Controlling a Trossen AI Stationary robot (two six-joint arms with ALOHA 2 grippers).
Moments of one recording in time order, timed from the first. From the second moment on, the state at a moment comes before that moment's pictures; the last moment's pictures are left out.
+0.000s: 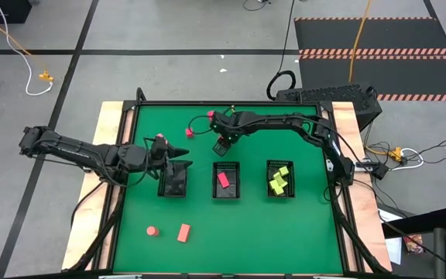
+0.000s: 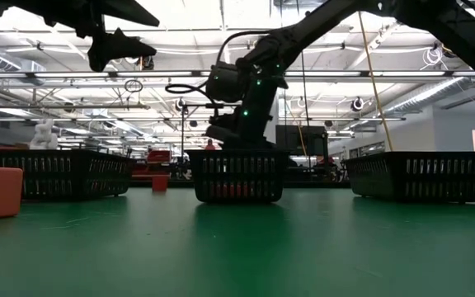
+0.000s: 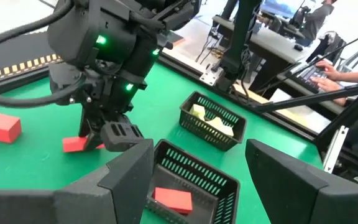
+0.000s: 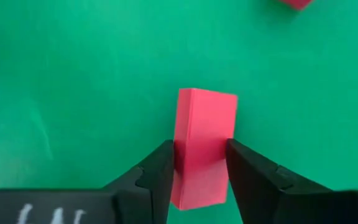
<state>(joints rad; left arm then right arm) -0.18 0.86 0.55 0.05 -0.39 -0.50 -0.31 2.20 1.60 -0.75 0.05 0.30</state>
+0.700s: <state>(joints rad) -0.20 0.86 0.55 0.05 -0.39 -0.51 -0.25 2.12 1.59 -0.99 0.07 0.25</state>
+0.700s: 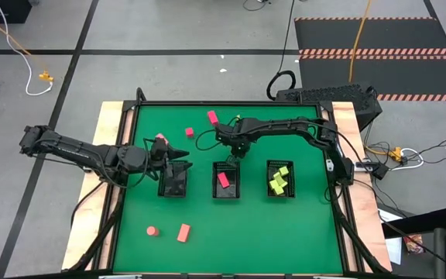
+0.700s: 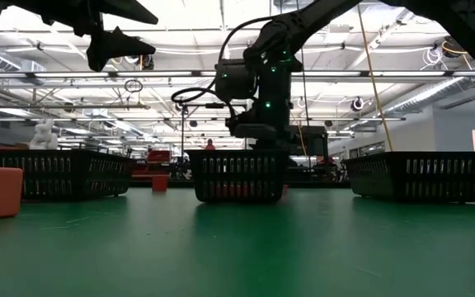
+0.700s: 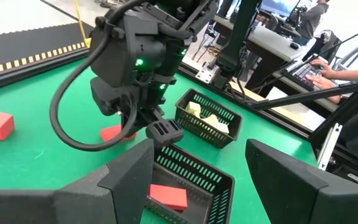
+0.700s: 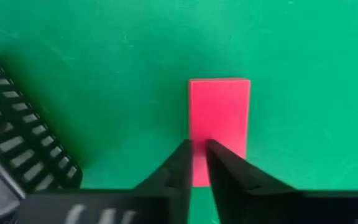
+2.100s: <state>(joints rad) -0.20 0.86 0.55 0.05 -0.39 -0.50 -0.35 1.87 1.13 -0.61 0.05 0.22</state>
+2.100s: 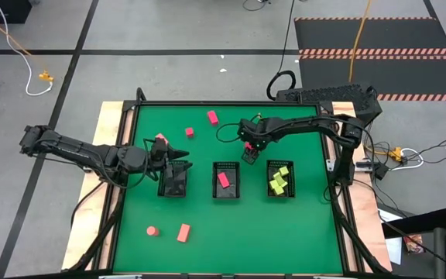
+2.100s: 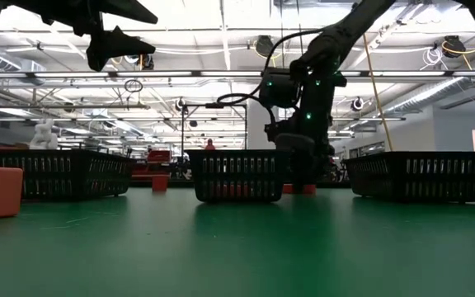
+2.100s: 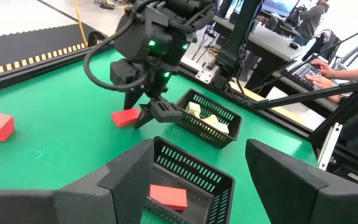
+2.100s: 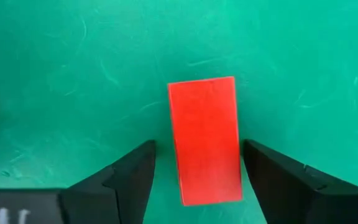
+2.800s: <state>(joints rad) -0.20 0.86 0.55 0.09 -0.40 -0.39 -0.19 1.51 1.11 -0.61 0.12 0.21</state>
